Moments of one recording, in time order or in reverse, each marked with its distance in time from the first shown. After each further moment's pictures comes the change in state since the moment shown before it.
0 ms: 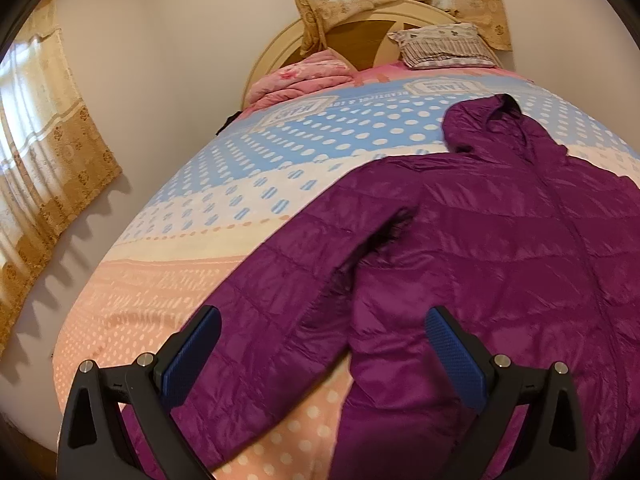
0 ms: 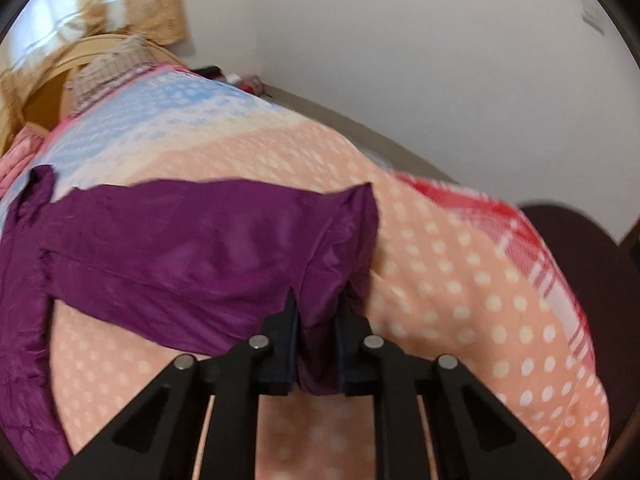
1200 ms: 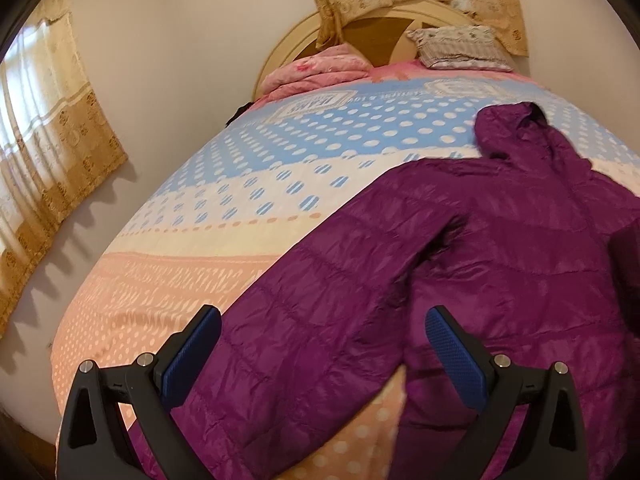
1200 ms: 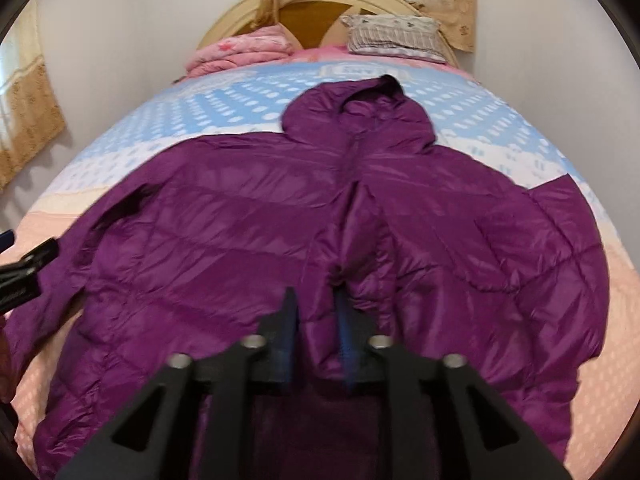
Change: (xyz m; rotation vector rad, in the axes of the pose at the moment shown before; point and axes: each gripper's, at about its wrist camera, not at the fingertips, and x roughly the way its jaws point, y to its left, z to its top) left arm 0.017 0.035 0.008 -0.039 0.010 -0.006; right arm -0.038 0.391 -0.096 -0.564 -0.012 0.560
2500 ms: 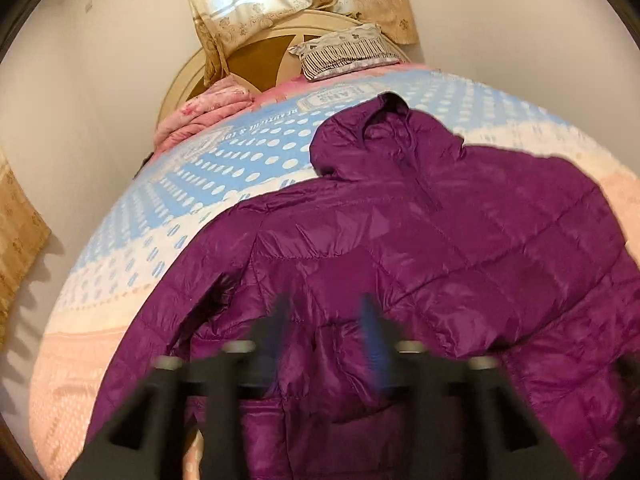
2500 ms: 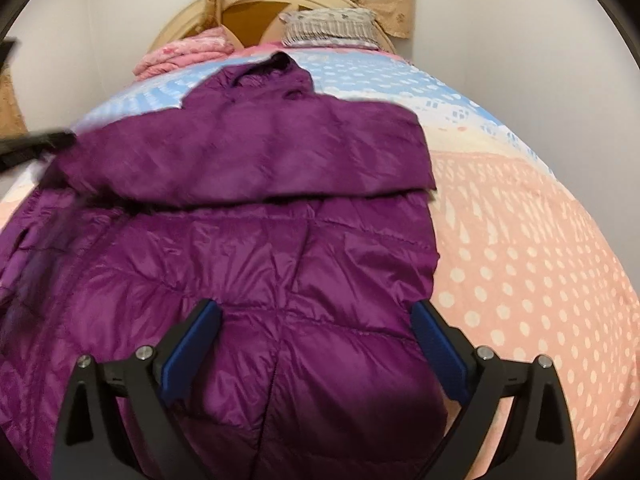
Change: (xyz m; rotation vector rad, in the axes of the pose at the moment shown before) left arm -0.016 -0.149 0.014 0.238 -0.085 -0.218; right arm -0.054 -0.109 -0.085 0.090 -0.008 -0.168
